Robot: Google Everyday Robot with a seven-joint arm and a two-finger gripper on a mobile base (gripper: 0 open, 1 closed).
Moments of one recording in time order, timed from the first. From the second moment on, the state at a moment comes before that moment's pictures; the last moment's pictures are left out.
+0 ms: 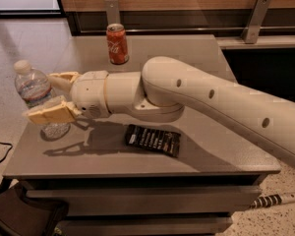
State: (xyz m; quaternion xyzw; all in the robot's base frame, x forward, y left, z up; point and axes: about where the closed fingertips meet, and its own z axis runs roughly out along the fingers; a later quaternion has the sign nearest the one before) arm 0.470 0.212 0.924 -0.54 0.51 0.43 0.51
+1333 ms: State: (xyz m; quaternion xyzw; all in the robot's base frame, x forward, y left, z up) arm 0.465 0.216 0.927 -0.54 0.51 0.43 0.51
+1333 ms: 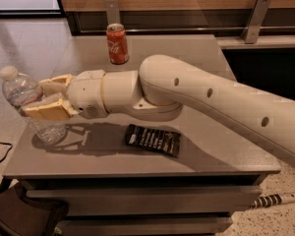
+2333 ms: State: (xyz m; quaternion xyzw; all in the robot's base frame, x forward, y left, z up) arm 0.472 0.170 0.954 -0.61 0.57 0.32 0.45
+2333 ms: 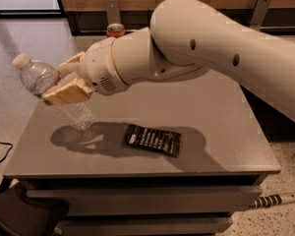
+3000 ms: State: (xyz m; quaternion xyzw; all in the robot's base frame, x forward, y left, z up) arm 0.478 0.163 0.958 -0.65 0.60 0.25 0.39
